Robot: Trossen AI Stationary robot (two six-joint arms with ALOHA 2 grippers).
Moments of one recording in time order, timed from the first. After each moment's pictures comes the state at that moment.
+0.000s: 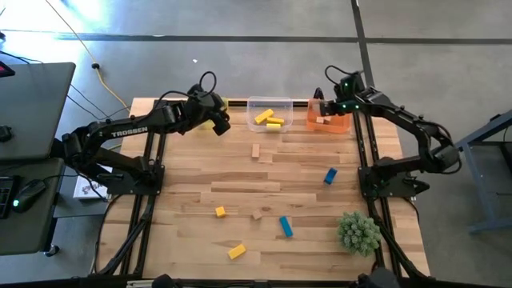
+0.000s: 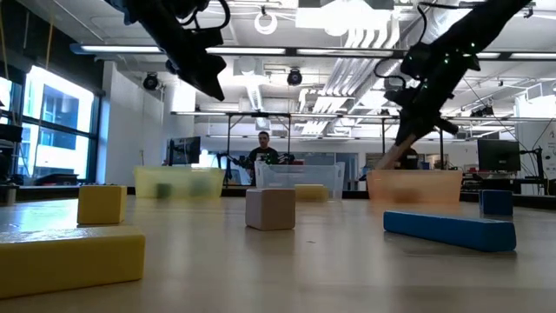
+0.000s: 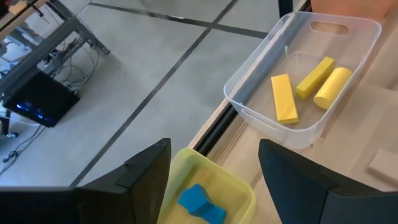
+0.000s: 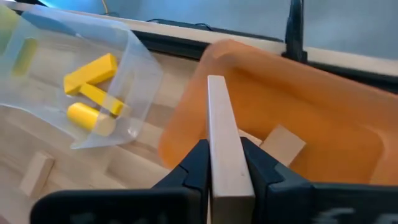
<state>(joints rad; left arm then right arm) 0.56 1.27 0.96 -0.31 -0.48 0.17 -1.04 1.28 0.85 -0.50 -0.20 0.32</state>
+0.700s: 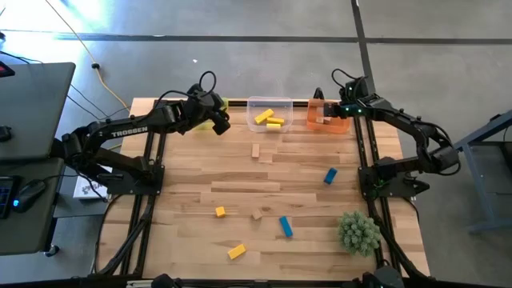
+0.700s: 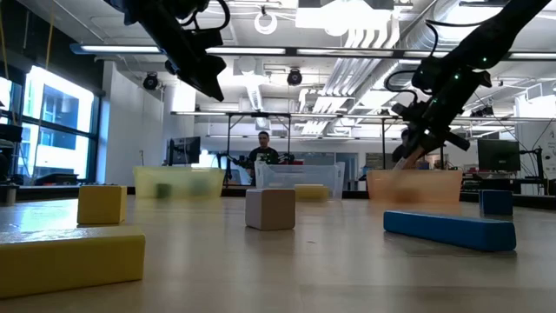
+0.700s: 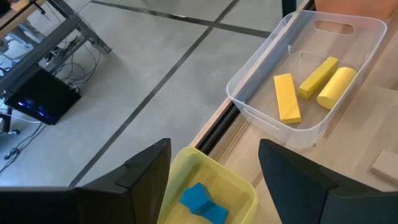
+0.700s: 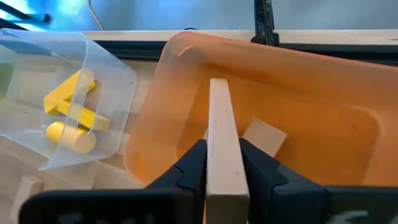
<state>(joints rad) 0.56 1.27 0.96 -0.32 -0.49 0.17 -1.13 1.28 0.72 -0.35 -0.24 0.39</state>
